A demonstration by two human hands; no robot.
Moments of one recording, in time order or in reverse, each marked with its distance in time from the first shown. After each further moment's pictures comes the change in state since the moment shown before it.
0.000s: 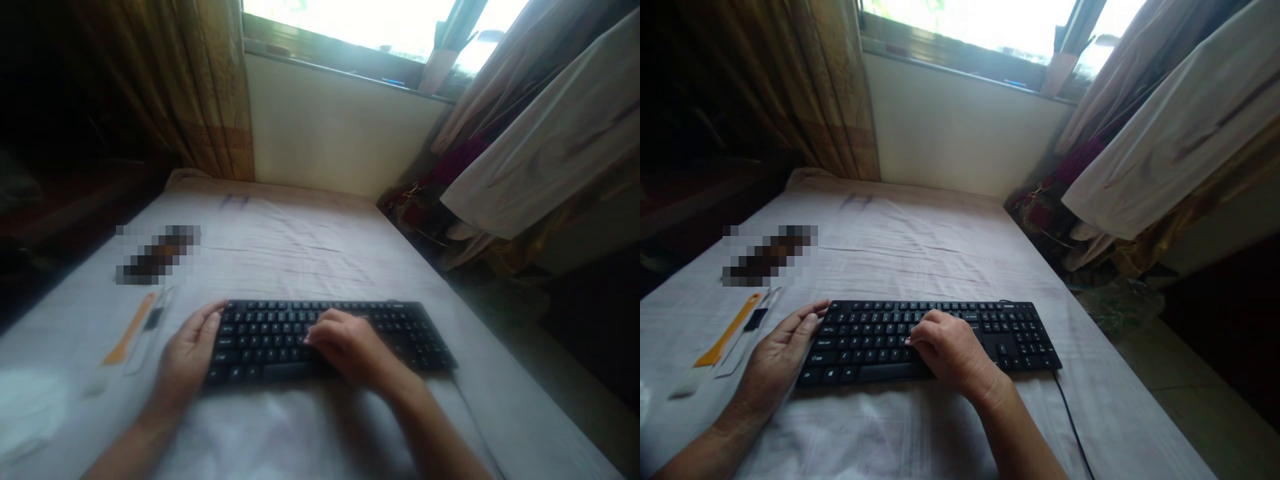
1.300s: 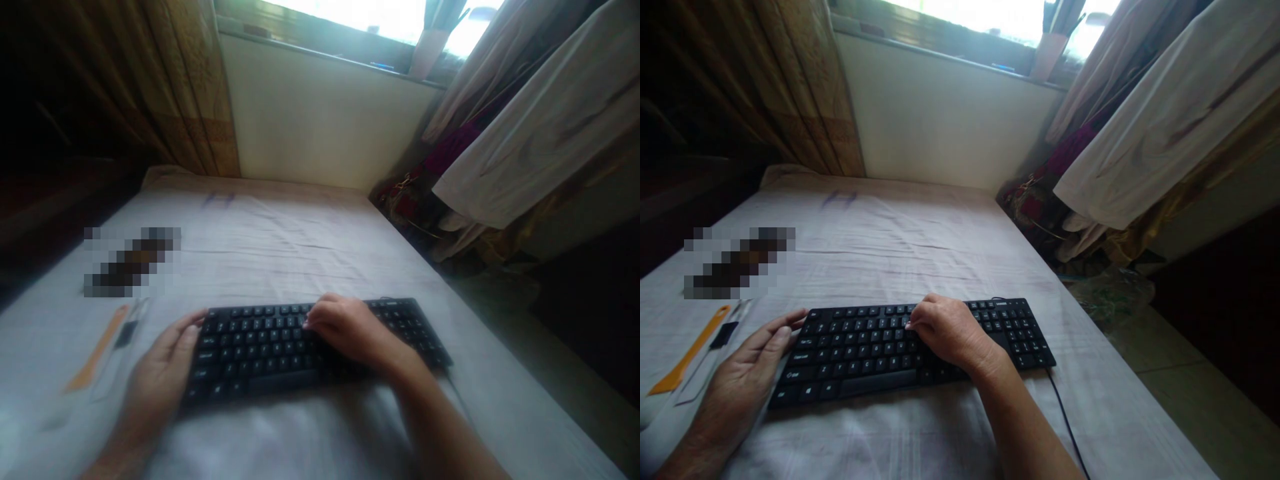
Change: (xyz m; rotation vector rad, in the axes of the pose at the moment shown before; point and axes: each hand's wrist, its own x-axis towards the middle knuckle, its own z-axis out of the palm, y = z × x) left_hand 0.002 0.000 -0.003 0.110 0.042 -0.048; right_hand 0.021 0.023 -0.021 -0.050 -0.053 0.086
